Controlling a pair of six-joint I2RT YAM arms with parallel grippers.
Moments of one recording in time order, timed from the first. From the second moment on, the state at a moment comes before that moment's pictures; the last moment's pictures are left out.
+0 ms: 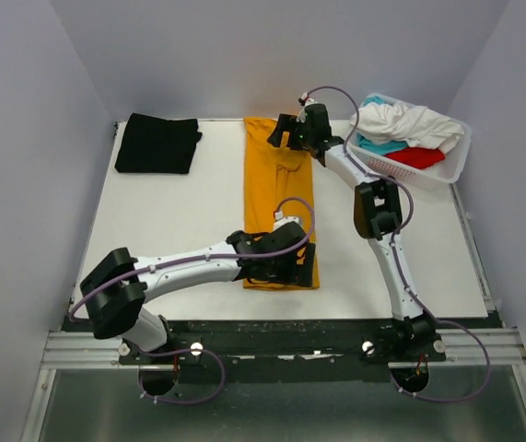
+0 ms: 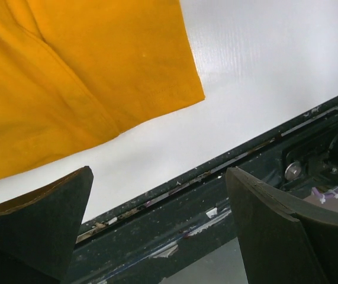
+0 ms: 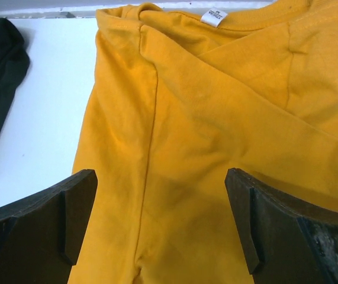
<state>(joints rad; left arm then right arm) -1.10 1.55 1.06 -0.51 -0.05 -0.89 0.35 2.71 2.39 -0.12 -0.24 0.40</state>
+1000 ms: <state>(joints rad) -0.92 1.25 0.47 -0.08 -0.07 -1.11 0.35 1.46 0.79 -0.16 -0.15 0.65</state>
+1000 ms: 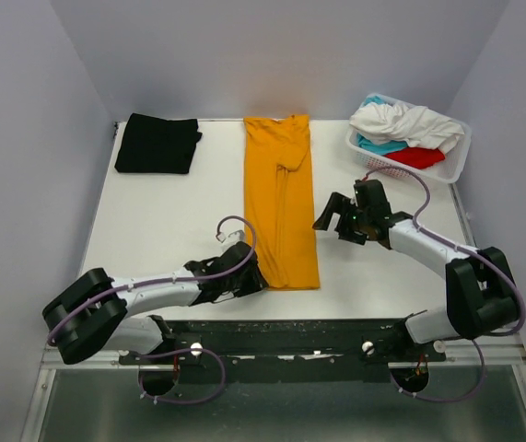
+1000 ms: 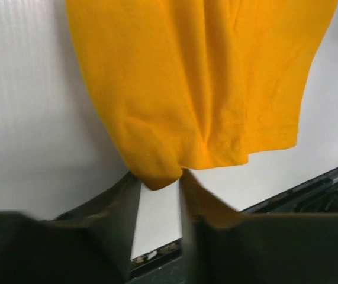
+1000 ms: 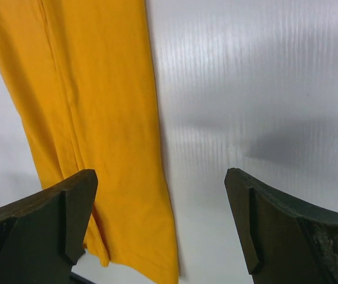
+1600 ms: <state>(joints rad) -1.05 1.40 0.55 -0.06 -0.20 -1.27 0.38 1.22 0.52 -0.29 -0.39 0.58</state>
